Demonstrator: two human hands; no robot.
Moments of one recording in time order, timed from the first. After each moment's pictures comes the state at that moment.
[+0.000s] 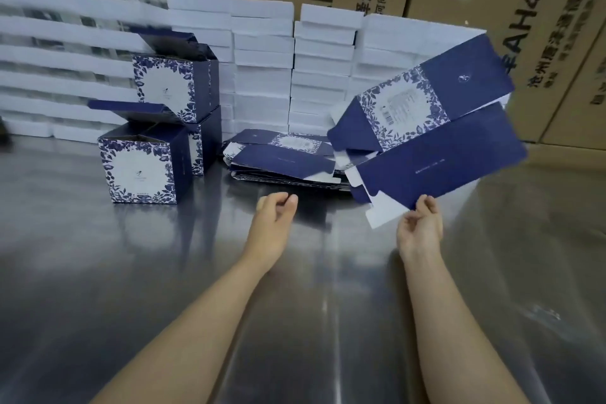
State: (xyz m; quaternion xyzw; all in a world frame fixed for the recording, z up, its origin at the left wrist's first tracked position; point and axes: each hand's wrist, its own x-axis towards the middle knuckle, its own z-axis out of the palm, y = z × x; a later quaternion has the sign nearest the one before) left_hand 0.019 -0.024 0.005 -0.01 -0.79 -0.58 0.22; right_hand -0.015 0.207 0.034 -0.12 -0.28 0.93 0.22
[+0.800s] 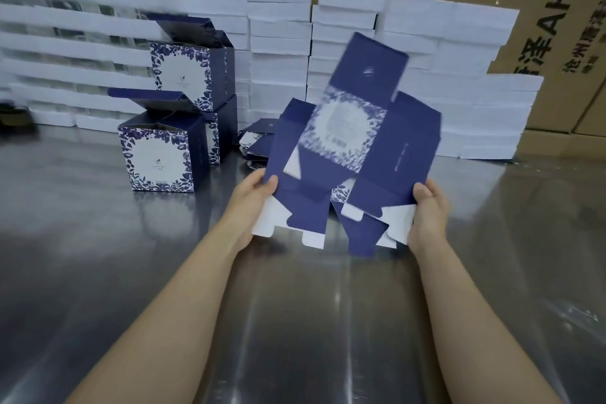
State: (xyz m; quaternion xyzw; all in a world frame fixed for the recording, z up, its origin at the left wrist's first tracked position) left_hand 0.017 -0.082 0.021 0.00 -0.62 -0.77 0.11; right_hand -0.024 0.186 0.030 -0.08 -0.55 0.80 0.22
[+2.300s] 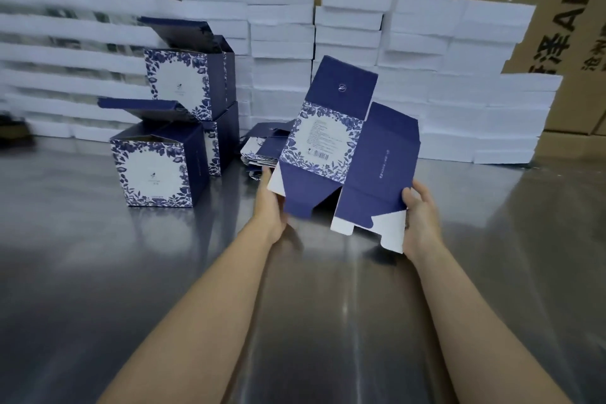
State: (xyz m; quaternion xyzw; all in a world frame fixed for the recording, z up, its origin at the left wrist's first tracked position) left_hand -0.049 -0.056 0.022 0.08 -0.47 -0.87 0.10; right_hand -0.043 0.162 0.033 -0.08 -0.53 0.83 0.11
